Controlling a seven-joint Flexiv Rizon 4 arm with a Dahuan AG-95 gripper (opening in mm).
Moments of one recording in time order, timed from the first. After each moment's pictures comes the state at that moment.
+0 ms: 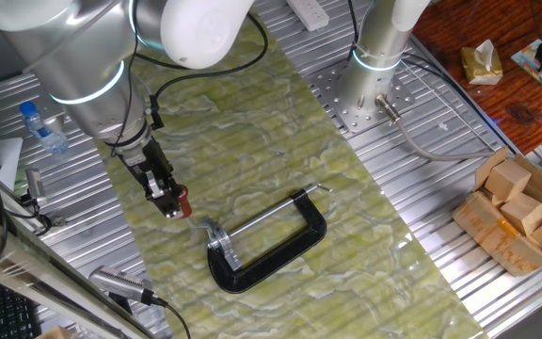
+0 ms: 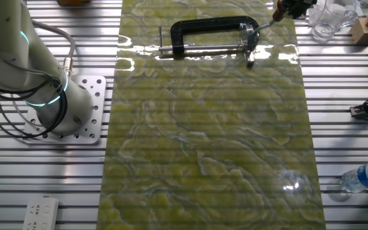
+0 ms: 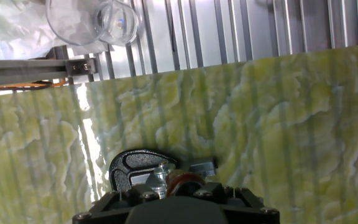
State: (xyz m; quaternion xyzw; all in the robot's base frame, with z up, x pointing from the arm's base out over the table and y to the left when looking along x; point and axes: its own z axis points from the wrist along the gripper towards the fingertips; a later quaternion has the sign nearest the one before) arm 0.619 0.182 0.240 -0.08 -0.99 -0.10 0.07
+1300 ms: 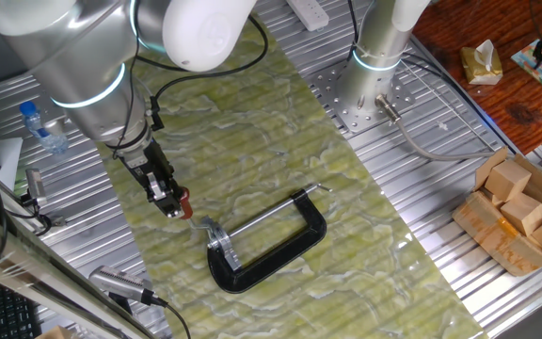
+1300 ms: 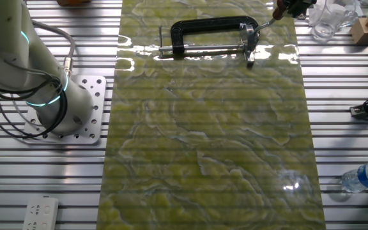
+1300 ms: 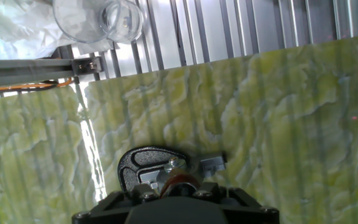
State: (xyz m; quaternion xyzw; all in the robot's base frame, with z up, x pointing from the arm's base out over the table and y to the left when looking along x) arm 0.619 0.183 0.240 -0.07 -0.99 -0.10 0.07
